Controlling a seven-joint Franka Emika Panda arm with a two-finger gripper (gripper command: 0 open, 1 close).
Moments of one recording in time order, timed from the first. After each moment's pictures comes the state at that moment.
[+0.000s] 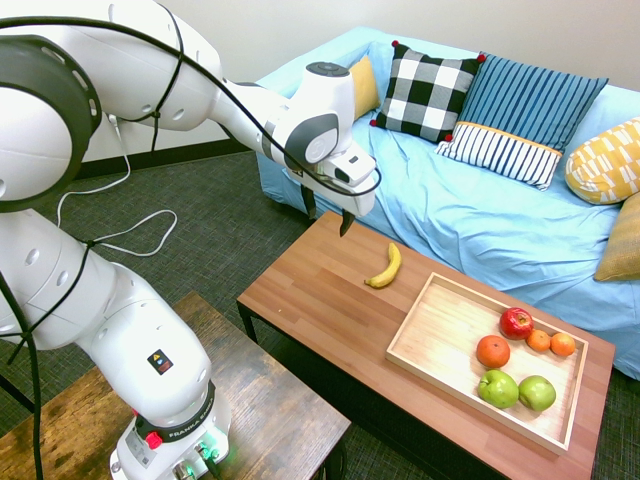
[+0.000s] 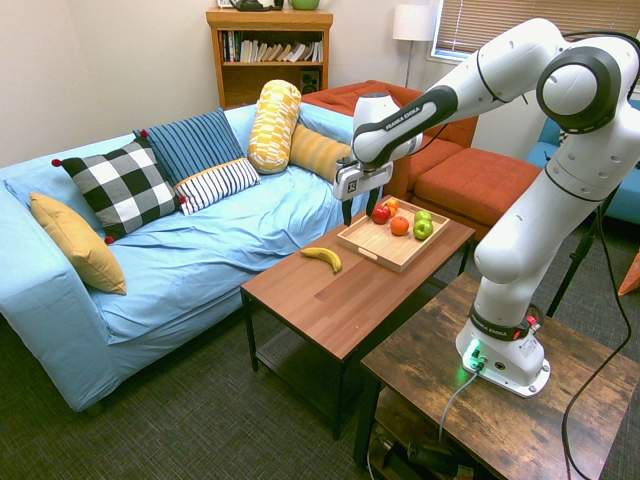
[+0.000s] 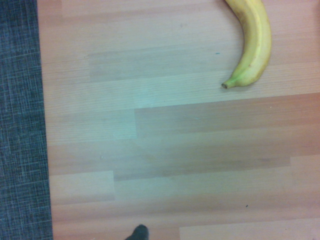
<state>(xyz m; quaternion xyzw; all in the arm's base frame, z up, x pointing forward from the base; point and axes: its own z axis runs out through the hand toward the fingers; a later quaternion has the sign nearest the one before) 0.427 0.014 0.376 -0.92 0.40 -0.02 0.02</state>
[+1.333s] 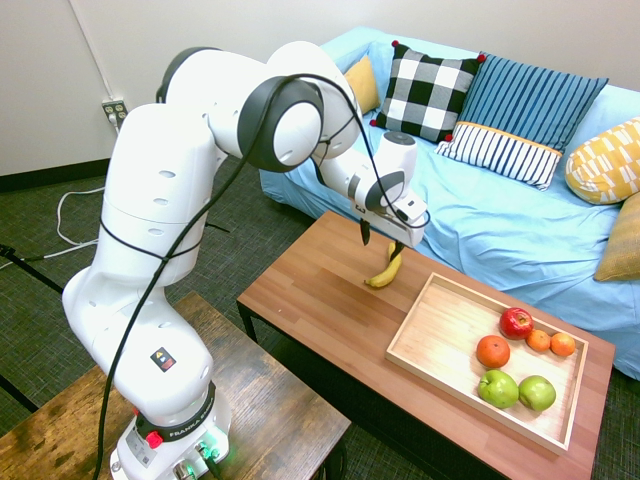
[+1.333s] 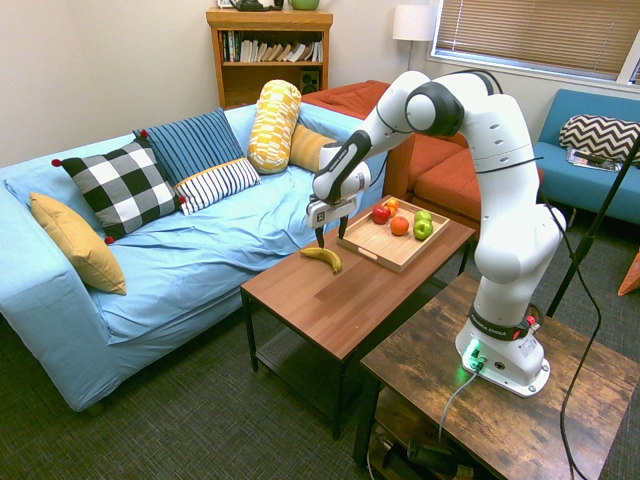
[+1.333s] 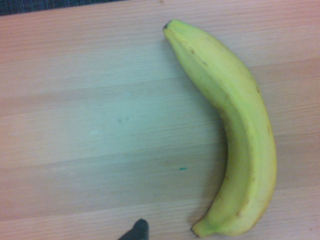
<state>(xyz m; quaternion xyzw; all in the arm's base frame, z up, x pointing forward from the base) 0.604 -0.045 0.178 -0.91 0.42 0.00 0.00</state>
